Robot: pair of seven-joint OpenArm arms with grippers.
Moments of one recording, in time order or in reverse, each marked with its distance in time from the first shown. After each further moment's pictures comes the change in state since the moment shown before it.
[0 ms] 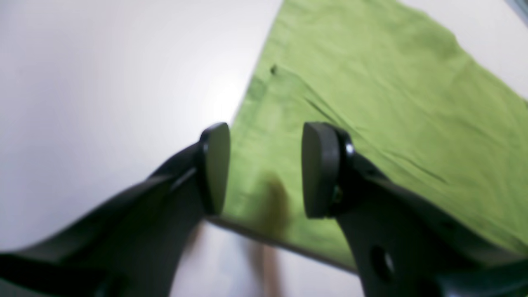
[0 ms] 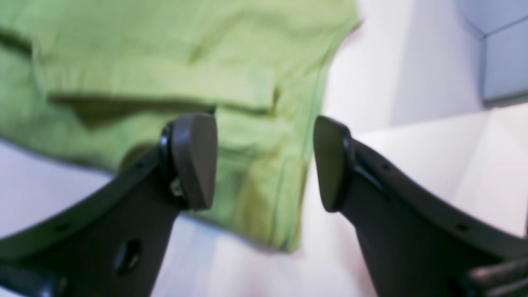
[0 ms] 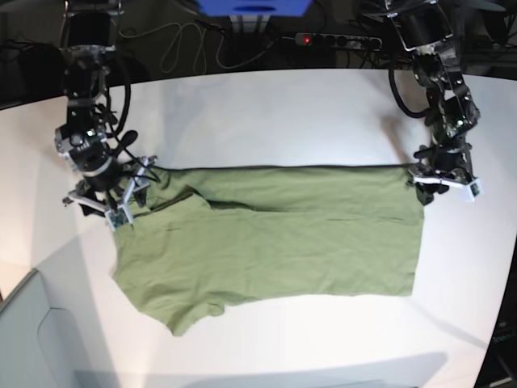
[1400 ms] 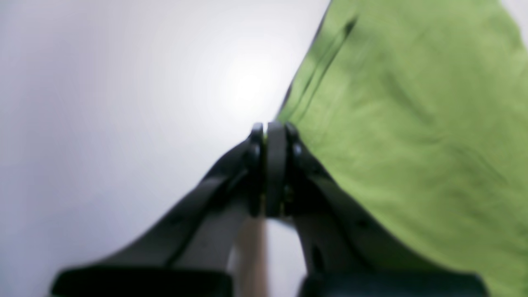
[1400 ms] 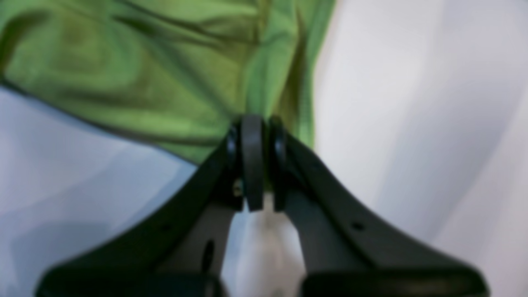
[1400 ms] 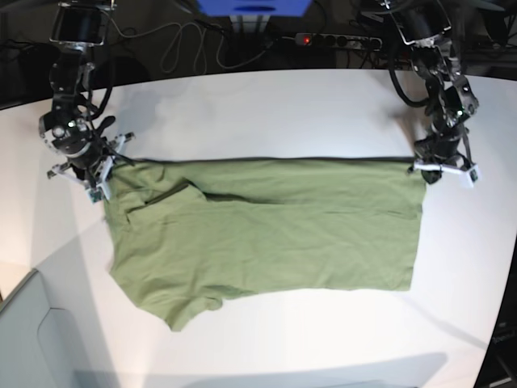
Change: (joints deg) left arm 1.3 0.5 -0.9 -0.8 -0.4 -0.2 1.2; right arm -1.8 1.1 8.5 -8.3 -0.4 6.8 -0.8
